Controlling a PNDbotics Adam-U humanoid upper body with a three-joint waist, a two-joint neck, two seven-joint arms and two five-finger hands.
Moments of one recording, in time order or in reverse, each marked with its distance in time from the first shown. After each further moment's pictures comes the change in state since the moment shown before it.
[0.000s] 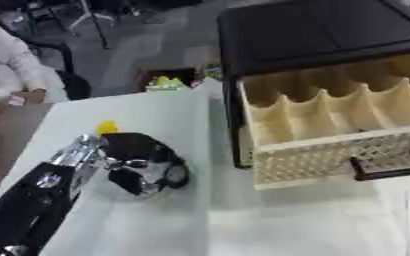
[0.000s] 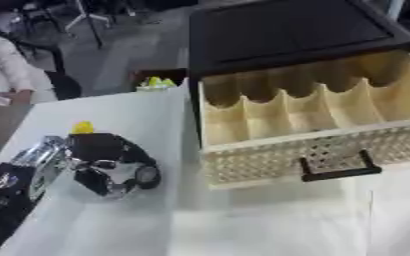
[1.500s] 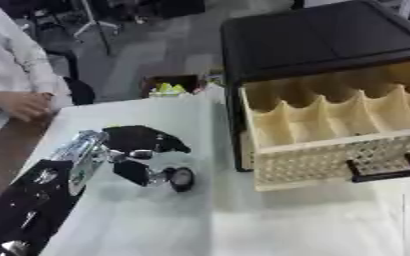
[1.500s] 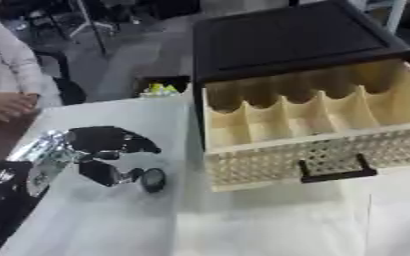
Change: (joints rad) left arm 0.006 0.005 0.000 -0.053 0.154 0.063 -0.063; right arm 0.007 0.017 -0.001 0.000 -0.002 -0.002 -0.005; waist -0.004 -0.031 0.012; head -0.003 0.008
